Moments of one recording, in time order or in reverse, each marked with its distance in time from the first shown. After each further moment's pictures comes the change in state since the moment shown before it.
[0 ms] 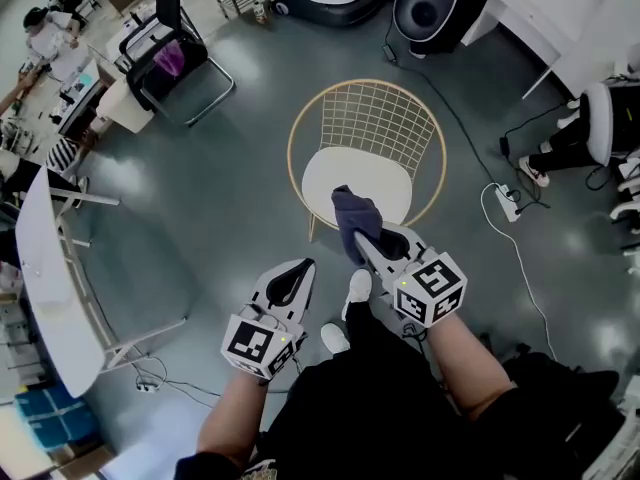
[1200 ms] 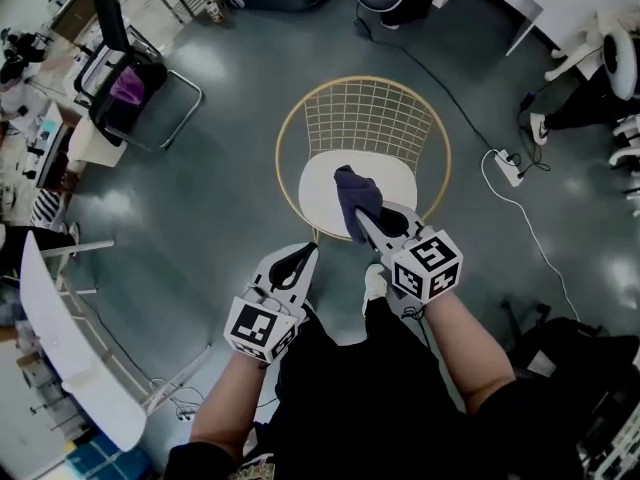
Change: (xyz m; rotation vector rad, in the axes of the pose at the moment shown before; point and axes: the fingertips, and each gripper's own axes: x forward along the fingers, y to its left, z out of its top) left arm 0.107 0.101 0.002 0.083 0.109 -0.198; right arm 0.101 -0.110 0.005 0.125 -0.020 -0.189
